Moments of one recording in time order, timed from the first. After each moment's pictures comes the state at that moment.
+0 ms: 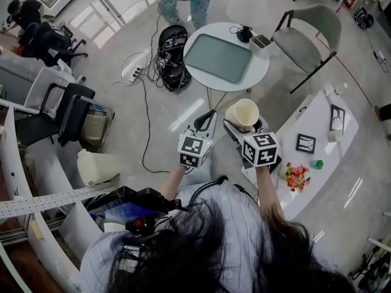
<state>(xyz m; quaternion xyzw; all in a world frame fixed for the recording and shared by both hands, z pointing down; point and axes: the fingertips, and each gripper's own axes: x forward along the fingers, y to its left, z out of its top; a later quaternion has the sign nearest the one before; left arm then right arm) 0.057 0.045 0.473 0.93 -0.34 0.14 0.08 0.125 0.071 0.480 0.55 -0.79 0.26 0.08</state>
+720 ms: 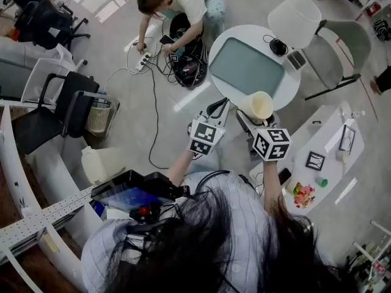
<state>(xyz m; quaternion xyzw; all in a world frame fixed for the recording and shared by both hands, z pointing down) 0.004 -0.148 0.488 0.93 -0.32 0.16 0.10 0.071 -0.119 0.489 0.56 -0.78 0.29 0.08</state>
